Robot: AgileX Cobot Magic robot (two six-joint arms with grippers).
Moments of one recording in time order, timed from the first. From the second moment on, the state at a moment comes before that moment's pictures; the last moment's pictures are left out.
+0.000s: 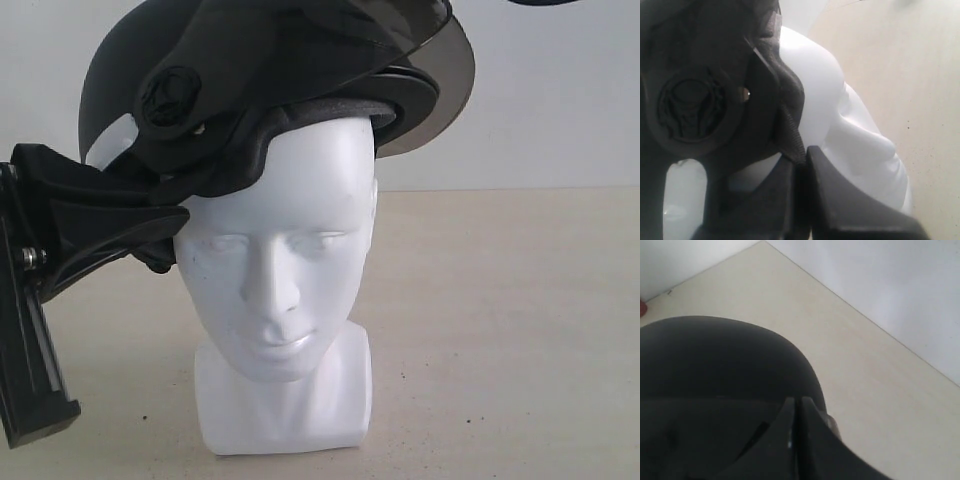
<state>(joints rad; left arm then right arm) -0.67 0.89 -0.69 -0.02 0.22 0.59 0.43 1.77 -2.06 0.68 1.20 -0.58</state>
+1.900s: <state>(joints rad) -0.72 0.89 -0.69 -0.03 0.24 0.59 0.42 1.58 -1.77 0.77 1.04 -0.78</state>
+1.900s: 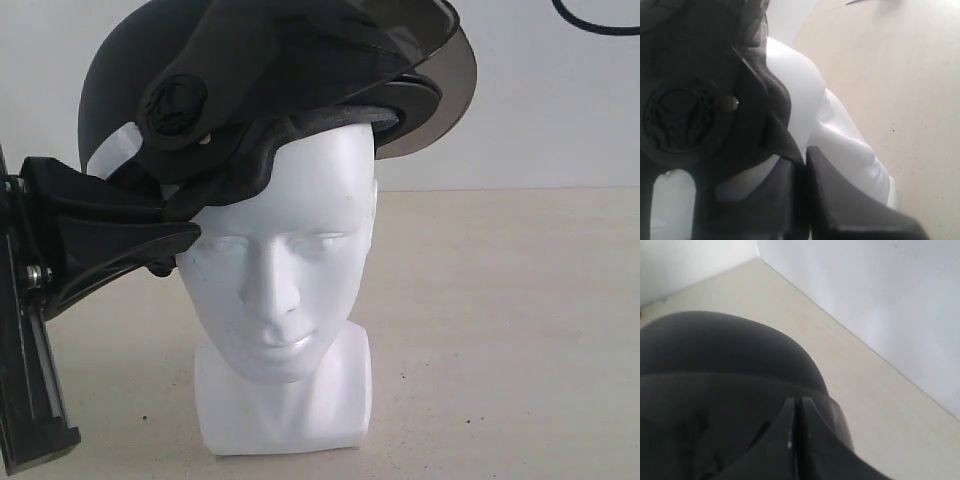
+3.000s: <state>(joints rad) -0.72 0.89 -0.69 -0.03 0.24 0.59 0.55 1.82 -2.16 0.64 1.17 -0.50</state>
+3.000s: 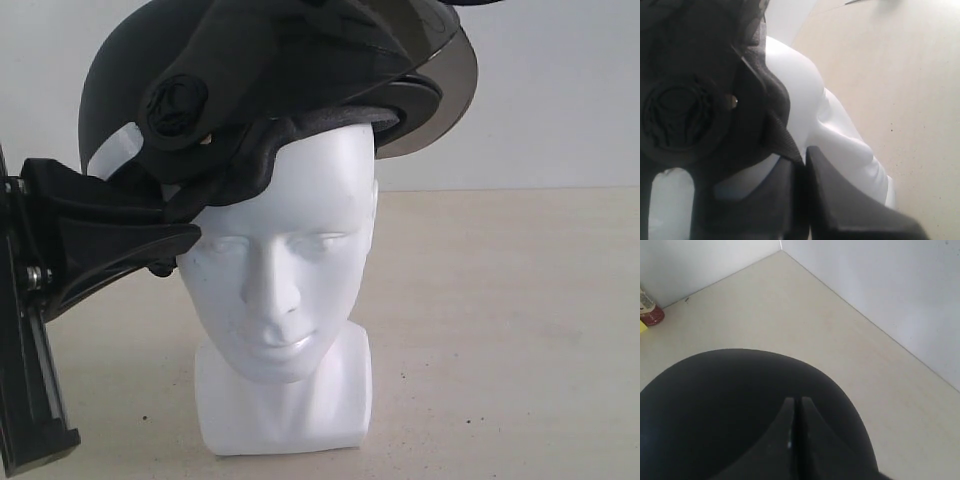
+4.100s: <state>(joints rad) -0.74 0.83 -0.69 -0.13 0.34 0.59 0.70 1.77 -2.18 0.34 1.18 -0.18</state>
